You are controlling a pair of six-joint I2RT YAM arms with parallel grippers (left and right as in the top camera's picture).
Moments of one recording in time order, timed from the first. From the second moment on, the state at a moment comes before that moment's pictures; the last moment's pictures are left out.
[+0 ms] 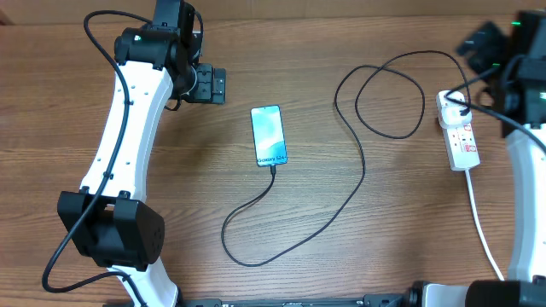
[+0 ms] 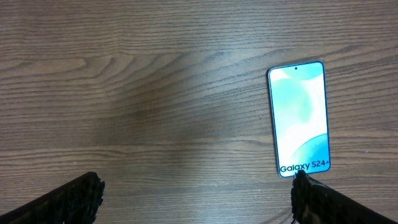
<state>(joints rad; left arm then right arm) -0.16 1.92 1.94 -1.26 -0.01 -0.13 -0.20 1.52 1.59 -0.76 0.23 0.58</state>
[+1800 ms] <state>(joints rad) -0.16 1.92 1.94 -1.26 -0.01 -0.13 -0.60 2.07 1.57 -0.77 -0.64 0.05</state>
